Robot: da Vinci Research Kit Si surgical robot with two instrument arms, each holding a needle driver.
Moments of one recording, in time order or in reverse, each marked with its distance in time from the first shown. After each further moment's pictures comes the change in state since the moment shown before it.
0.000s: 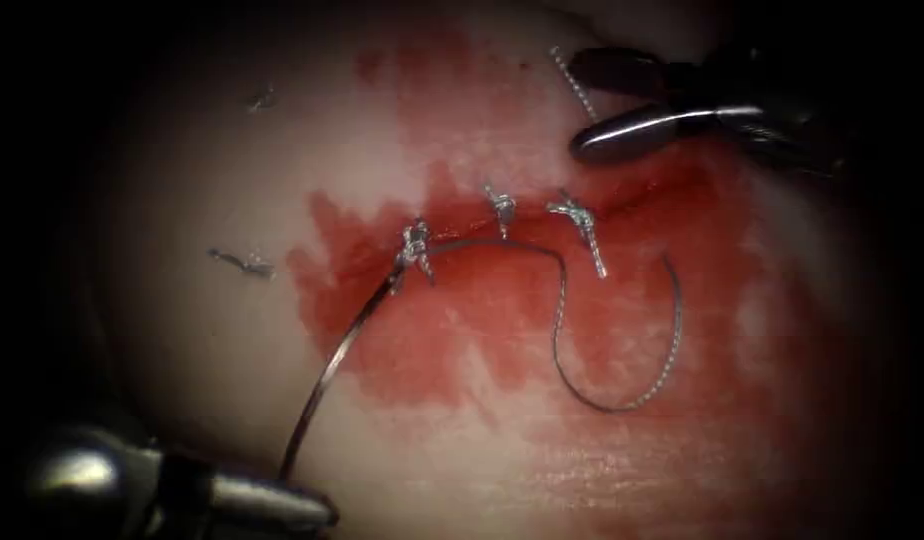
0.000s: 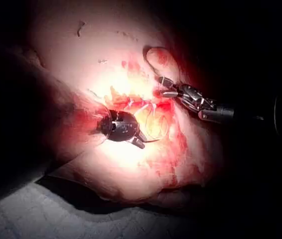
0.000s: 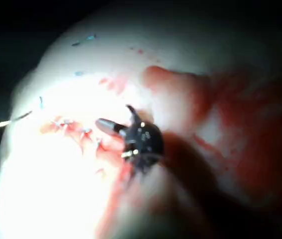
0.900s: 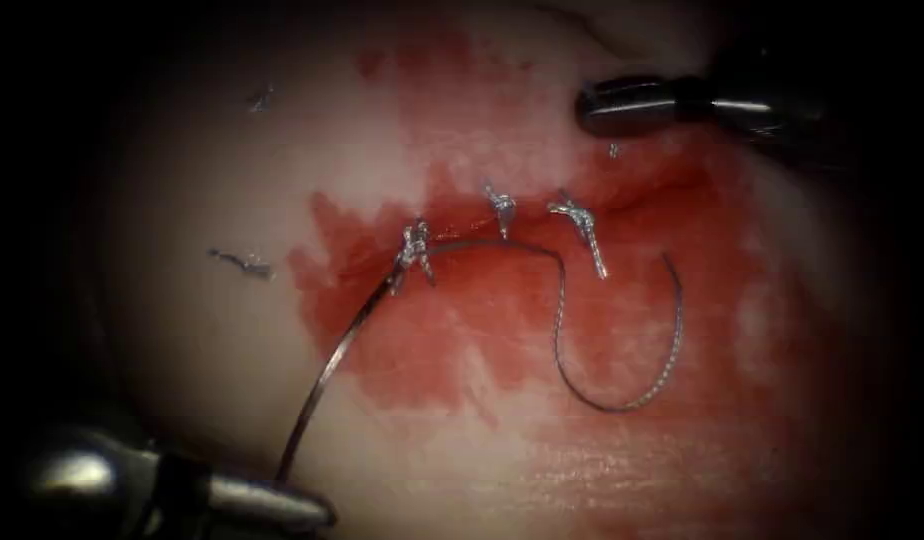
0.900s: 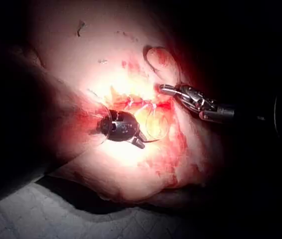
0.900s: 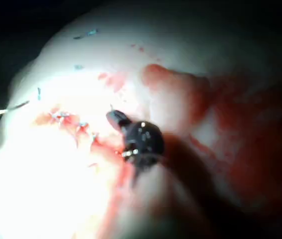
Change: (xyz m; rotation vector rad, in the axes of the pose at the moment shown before) right arm 0.000 0.000 -0.001 0.035 0.016 -0.124; left arm 0.000 0.000 0.000 -0.002 -0.002 0.000
